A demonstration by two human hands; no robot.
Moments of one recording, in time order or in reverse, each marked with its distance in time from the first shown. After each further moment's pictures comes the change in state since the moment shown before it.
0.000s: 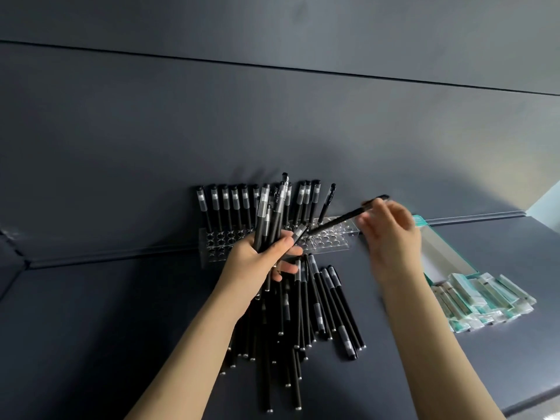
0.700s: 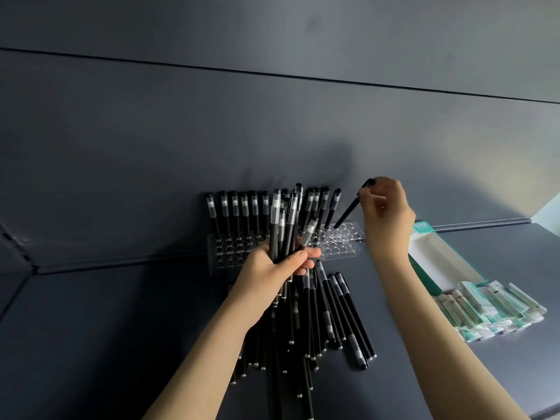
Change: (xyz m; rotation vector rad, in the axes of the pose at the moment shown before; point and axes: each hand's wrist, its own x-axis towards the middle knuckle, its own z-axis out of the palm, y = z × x) left_hand 0.001 -0.003 -0.001 0.051 -0.122 0.142; right_hand 0.030 0.013 0.020 -0.790 -0.035 -0.620
